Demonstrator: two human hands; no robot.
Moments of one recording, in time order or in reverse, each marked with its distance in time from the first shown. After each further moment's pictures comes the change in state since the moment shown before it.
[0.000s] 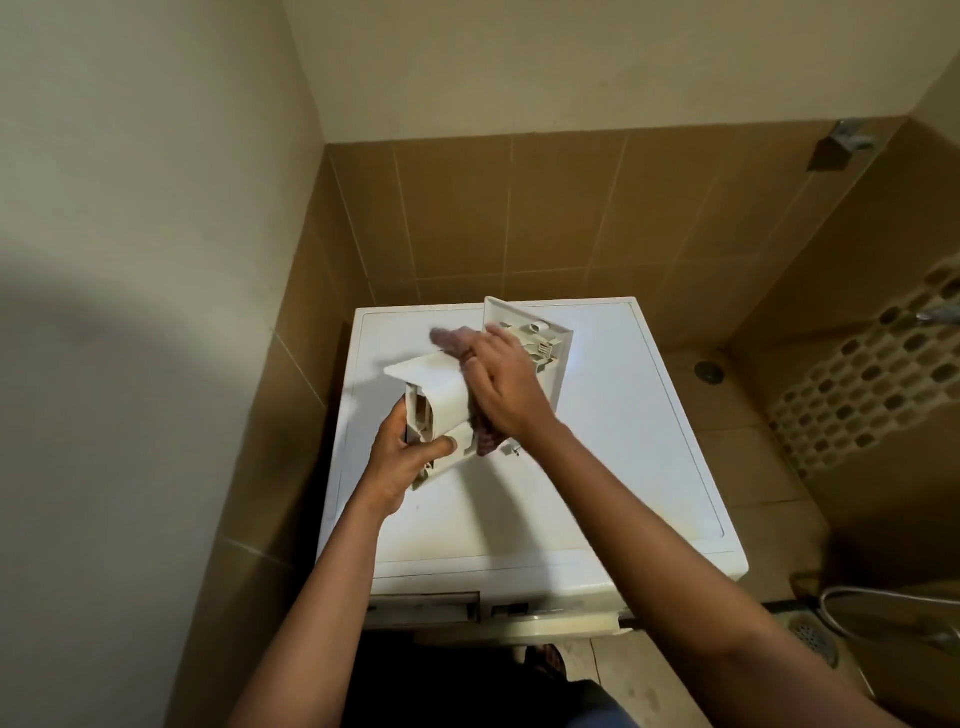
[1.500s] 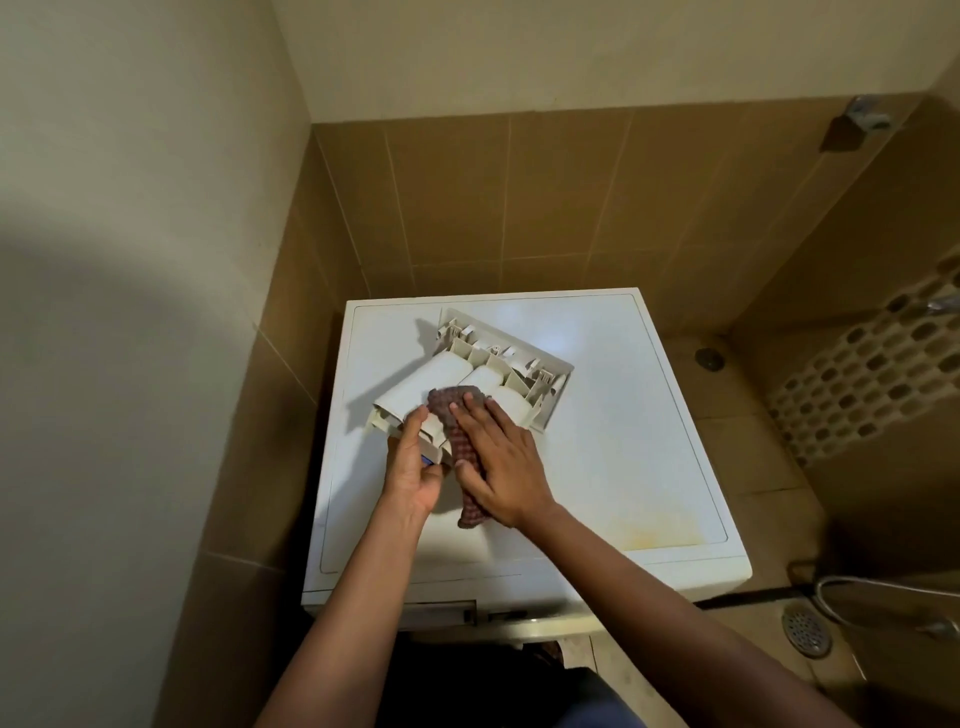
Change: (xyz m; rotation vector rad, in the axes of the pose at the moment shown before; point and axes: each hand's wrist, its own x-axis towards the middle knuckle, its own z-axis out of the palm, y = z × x) left_hand 0.039 -0.032 0.029 -0.712 0.345 -0.362; right_hand -0.081 0.026 0.043 -0.172 -0.217 0.144
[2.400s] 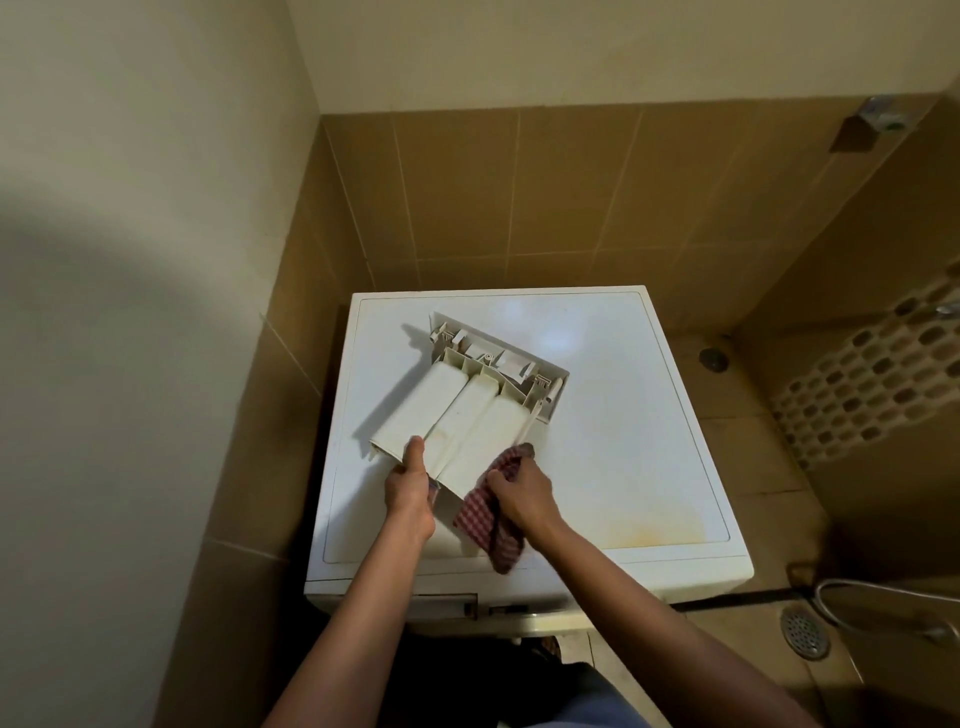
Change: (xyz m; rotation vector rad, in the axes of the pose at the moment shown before) left_hand 0.005 -0.027 -0.030 0.308 0.316 -0.024; right_hand -0.022 -0.001 0.008 0.546 -0.146 0.816
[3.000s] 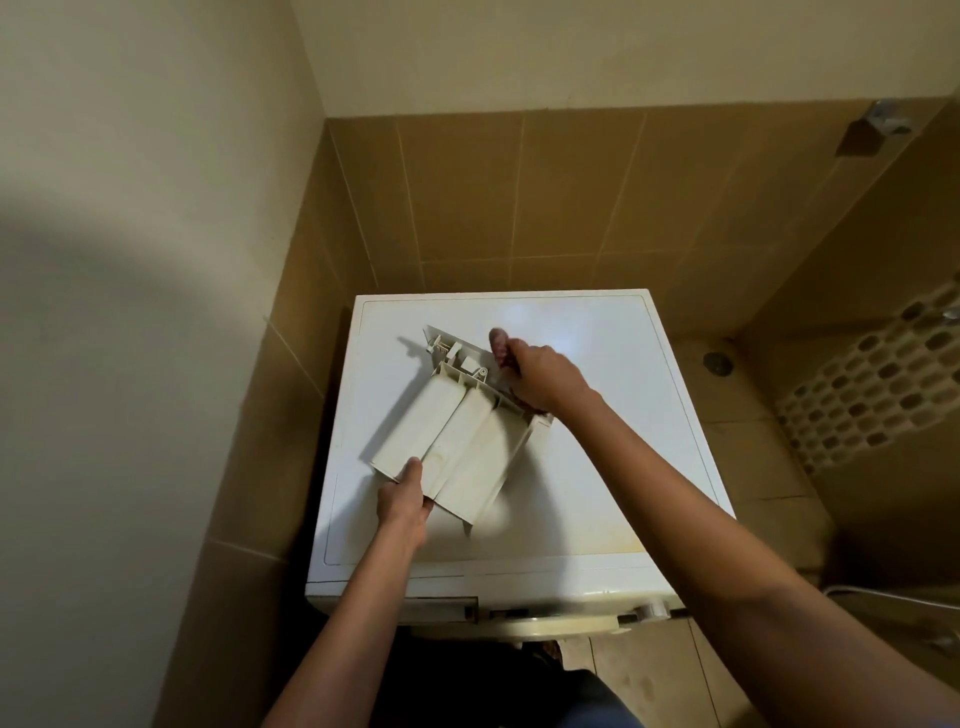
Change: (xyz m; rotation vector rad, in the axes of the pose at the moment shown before) left_hand -0.008 0.002 -0.012 0.005 0.015 -0.017; right_hand 0.077 -0.098 -0.074 -0.797 0.135 -0.526
